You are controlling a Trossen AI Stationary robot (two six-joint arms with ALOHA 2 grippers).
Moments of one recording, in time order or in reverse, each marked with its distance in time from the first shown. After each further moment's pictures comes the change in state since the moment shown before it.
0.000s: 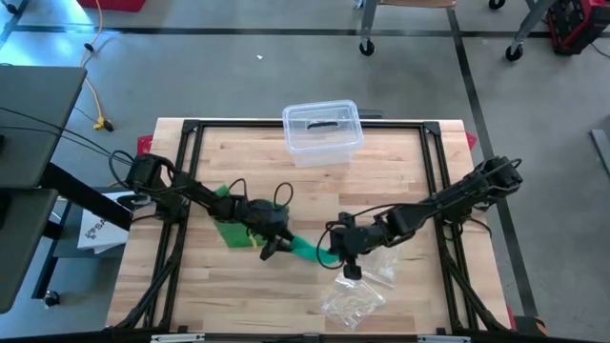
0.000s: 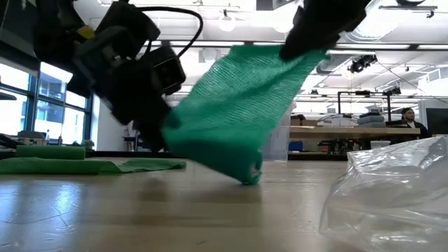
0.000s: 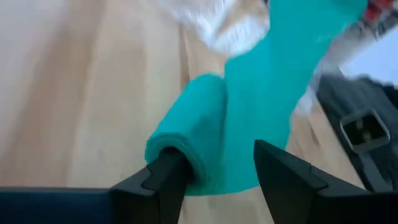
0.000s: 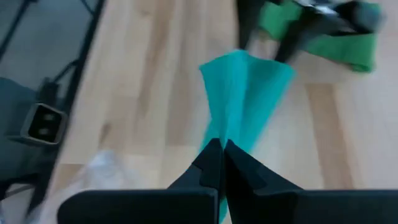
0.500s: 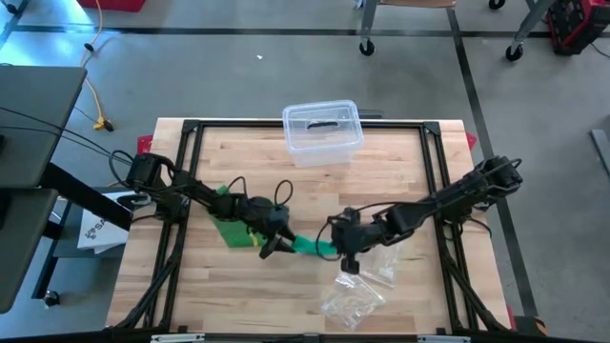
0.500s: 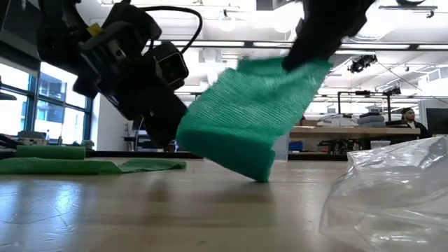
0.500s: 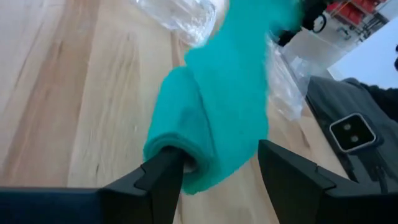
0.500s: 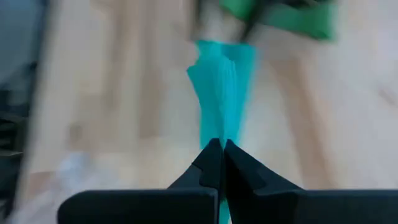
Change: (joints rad) left arm 0.019 0.000 0.000 0.013 0.056 0.018; right arm -0.013 0.000 0.000 -0.097 0.079 0.112
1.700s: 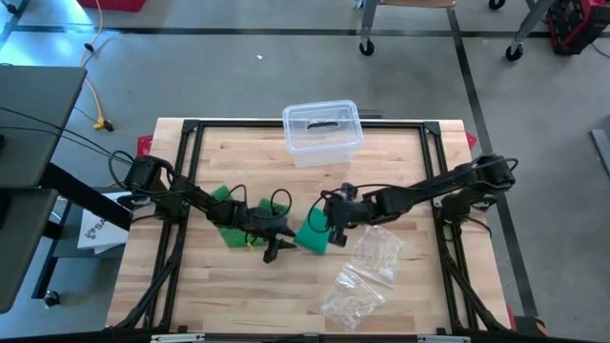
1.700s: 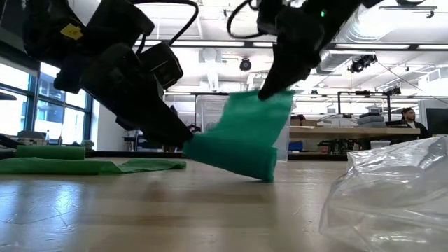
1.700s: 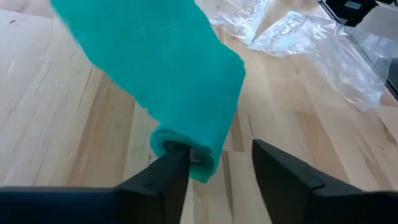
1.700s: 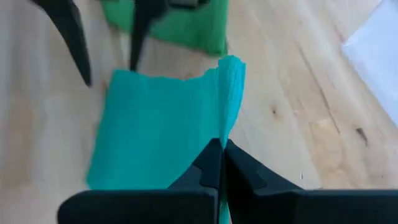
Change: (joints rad) left arm -0.084 0.000 0.000 -0.058 -0.314 0.107; right arm -0.181 0.045 0.000 0.003 0.116 -0.129
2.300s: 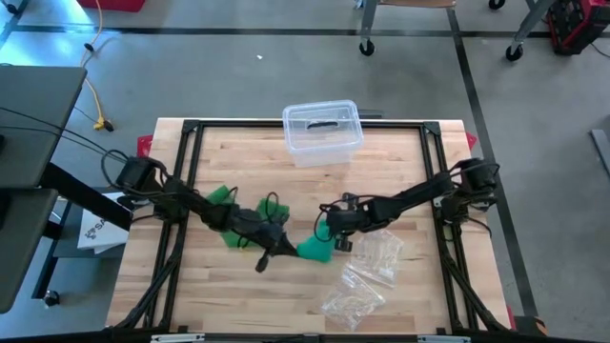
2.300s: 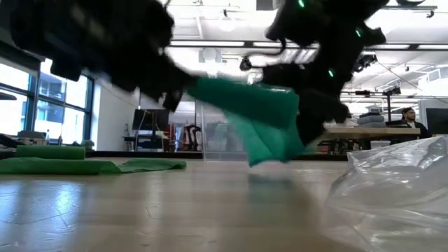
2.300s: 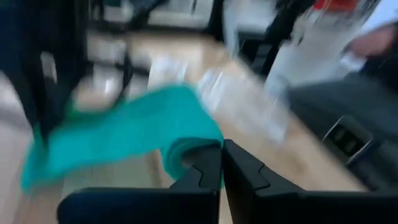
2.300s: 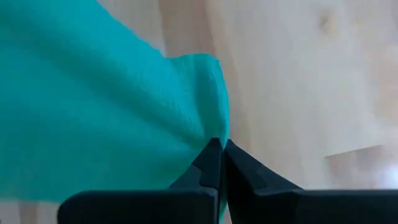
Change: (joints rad) left arm -0.082 -0.063 0.000 0.213 0.104 0.144; right arm -0.006 0.147 -0.133 0.091 -0.056 -0.042
